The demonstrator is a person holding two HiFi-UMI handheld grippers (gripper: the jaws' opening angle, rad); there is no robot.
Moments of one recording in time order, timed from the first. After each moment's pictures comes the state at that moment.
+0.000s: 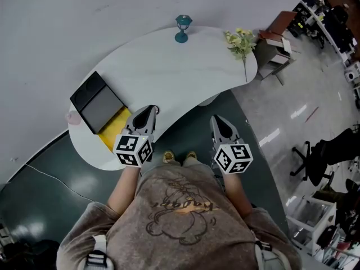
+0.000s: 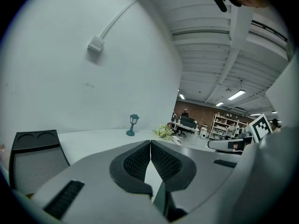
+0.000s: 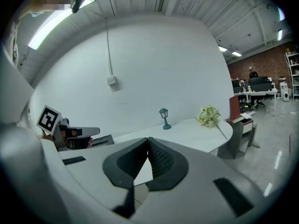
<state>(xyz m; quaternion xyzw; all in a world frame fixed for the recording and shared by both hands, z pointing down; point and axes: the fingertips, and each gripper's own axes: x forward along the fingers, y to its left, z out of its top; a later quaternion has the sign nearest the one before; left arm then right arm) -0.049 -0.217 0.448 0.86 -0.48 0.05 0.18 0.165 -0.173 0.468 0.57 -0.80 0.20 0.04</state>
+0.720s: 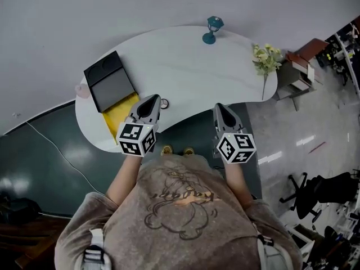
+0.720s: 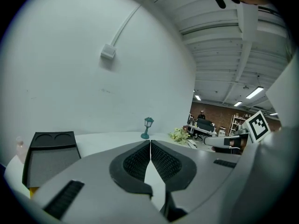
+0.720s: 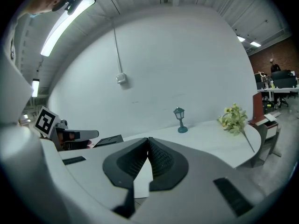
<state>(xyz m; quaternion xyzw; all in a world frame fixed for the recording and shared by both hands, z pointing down) -0.067 -0.235 0.444 0.80 -0.58 0.05 0.18 0.142 -0.251 0.463 0.47 -0.86 0.20 0.05</state>
